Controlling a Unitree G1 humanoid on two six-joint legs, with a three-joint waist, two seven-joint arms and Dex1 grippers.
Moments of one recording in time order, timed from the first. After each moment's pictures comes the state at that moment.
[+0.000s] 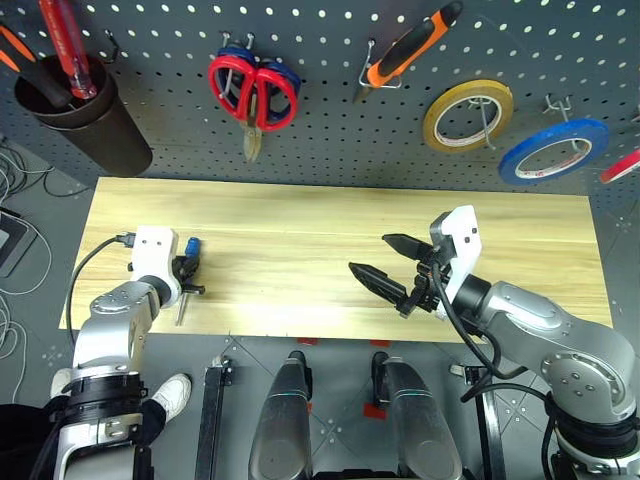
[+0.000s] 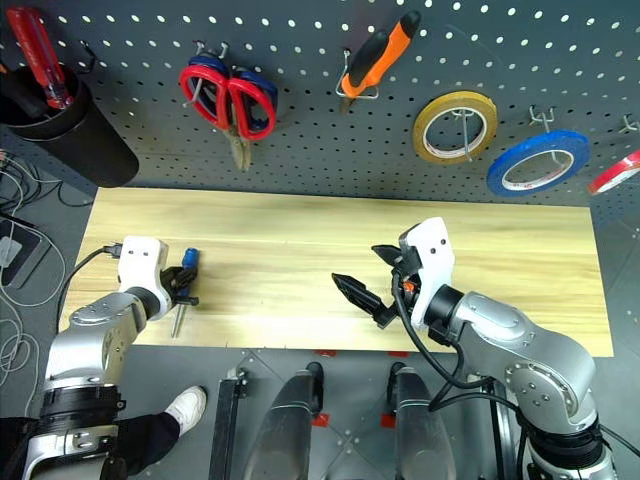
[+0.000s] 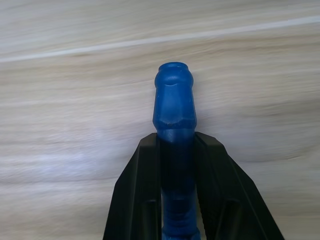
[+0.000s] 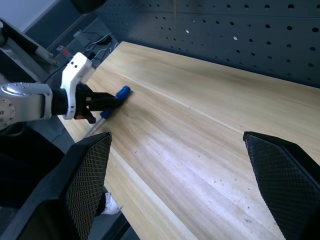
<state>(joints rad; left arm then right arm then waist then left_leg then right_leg) -0.32 0.54 0.25 0.08 -0.17 0.65 -0.38 -0.32 -0.47 0.00 -0.74 0.92 0.96 0.17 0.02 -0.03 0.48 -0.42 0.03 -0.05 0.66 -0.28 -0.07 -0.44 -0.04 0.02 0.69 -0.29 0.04</state>
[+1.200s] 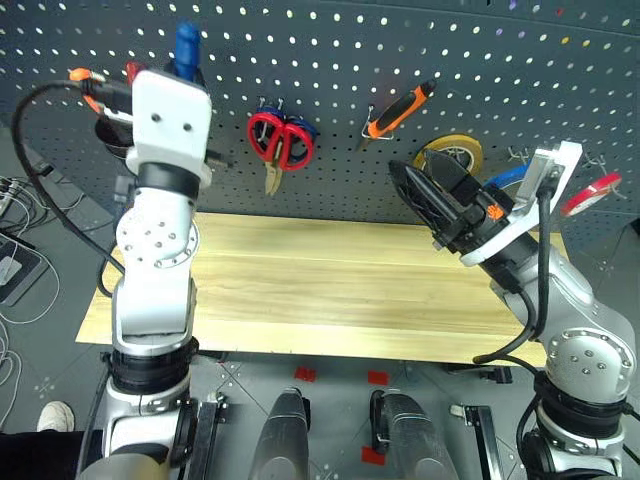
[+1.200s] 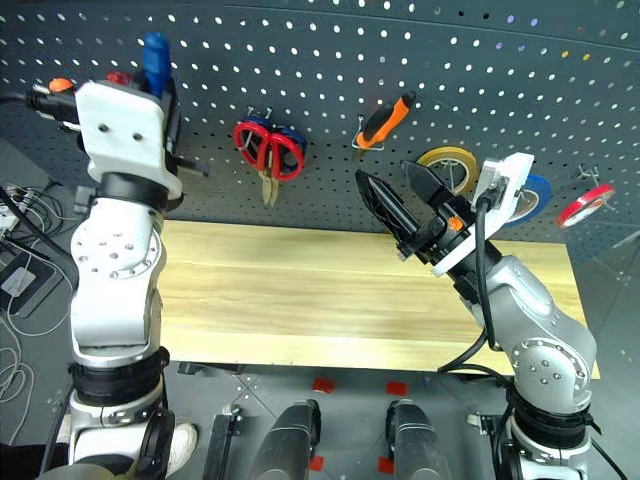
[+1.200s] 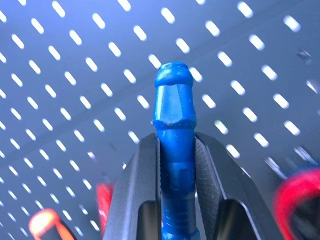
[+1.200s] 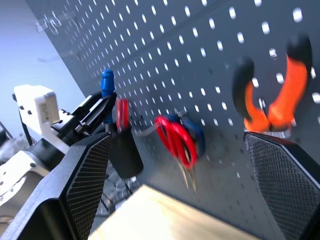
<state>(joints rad) -0.68 0.45 0.10 -0.39 0.19 0.44 -0.02 -0.45 -0.31 -0.15 -0.66 1.08 0.68 0.11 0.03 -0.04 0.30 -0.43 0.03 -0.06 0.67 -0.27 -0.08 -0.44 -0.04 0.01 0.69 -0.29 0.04</state>
